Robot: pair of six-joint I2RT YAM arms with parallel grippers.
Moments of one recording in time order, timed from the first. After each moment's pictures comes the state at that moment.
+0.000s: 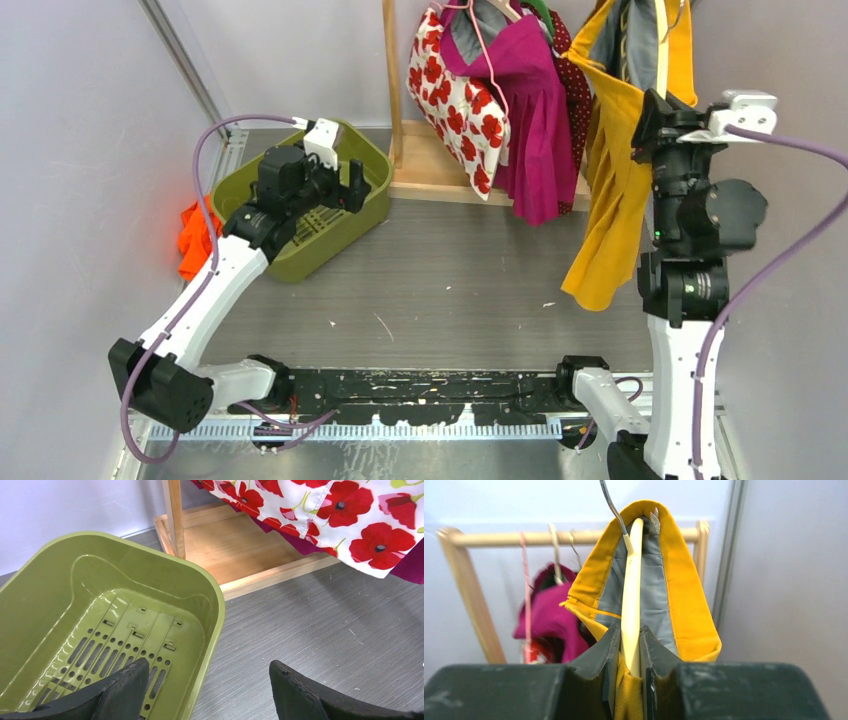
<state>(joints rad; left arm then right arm) -0.39 1.22 1.17 -0.29 0.10 -0.03 -0.04 0.87 1.38 -0.10 0.04 0.01</state>
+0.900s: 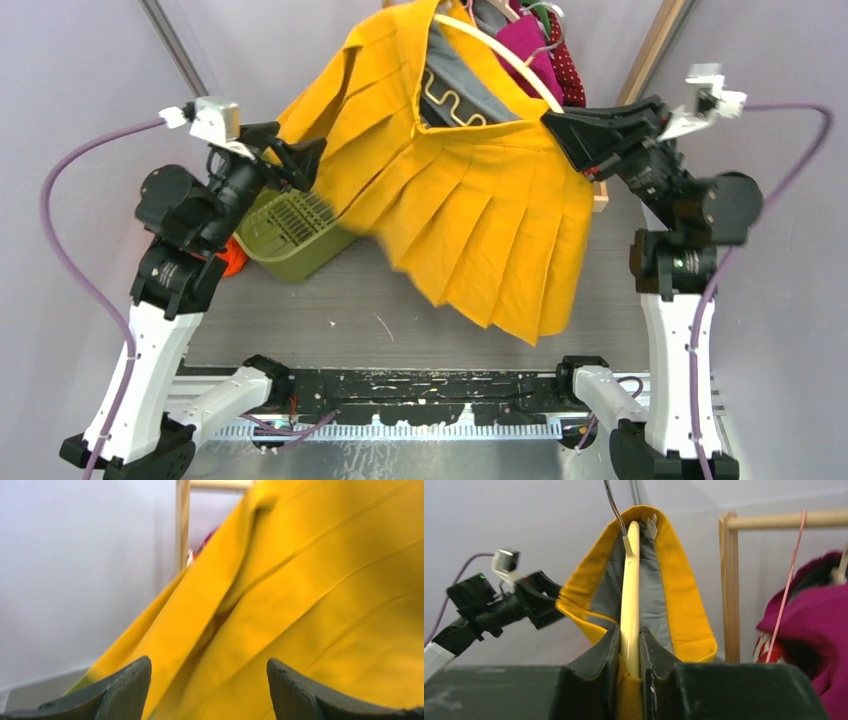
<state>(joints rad) -0.39 0.93 1.40 -0.31 0.06 -0.10 -0.03 0.92 1.42 0.25 -0.76 0.74</state>
